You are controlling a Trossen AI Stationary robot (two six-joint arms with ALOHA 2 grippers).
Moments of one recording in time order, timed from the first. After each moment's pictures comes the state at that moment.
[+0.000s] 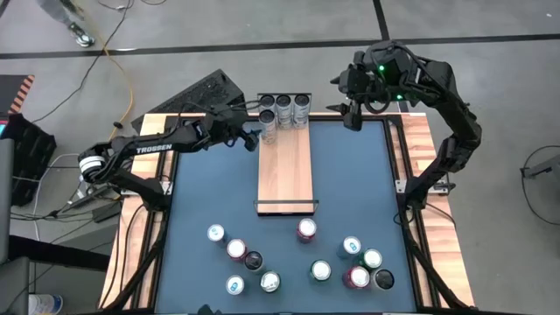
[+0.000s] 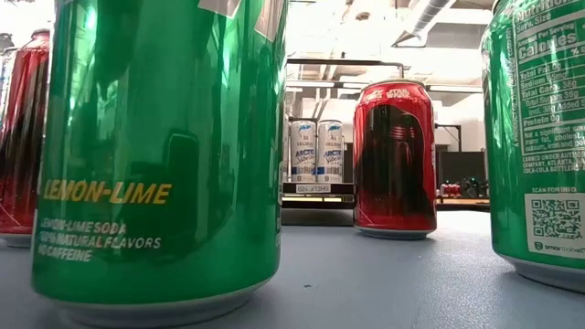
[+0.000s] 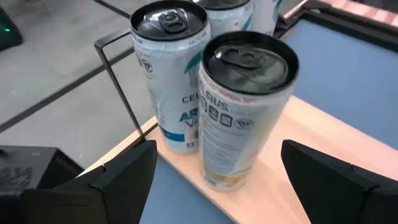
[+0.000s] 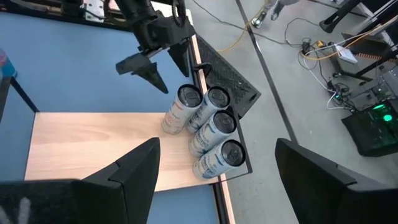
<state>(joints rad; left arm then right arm) 0.54 1.38 0.87 0.08 -0.19 -0.08 -0.37 1.61 2.35 -1.35 0.11 -0.40</state>
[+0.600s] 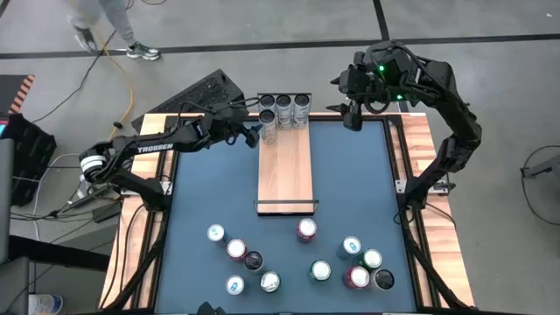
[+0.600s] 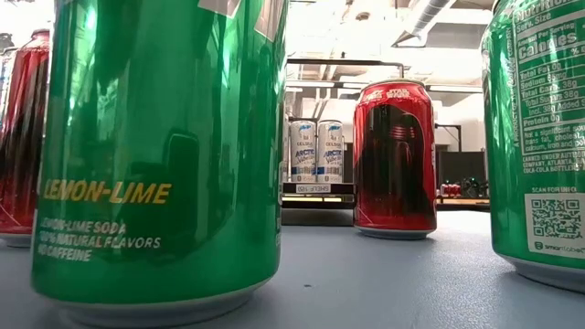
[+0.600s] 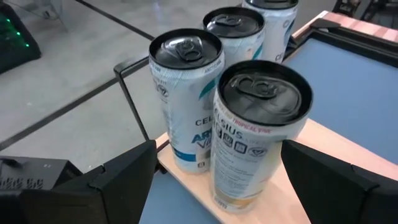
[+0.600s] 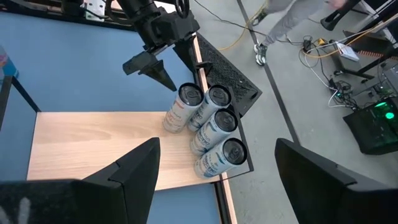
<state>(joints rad) 0.55 1.39 0.87 0.16 -0.22 -0.07 -0.37 1.61 2.35 -1.36 0.11 -0.39</state>
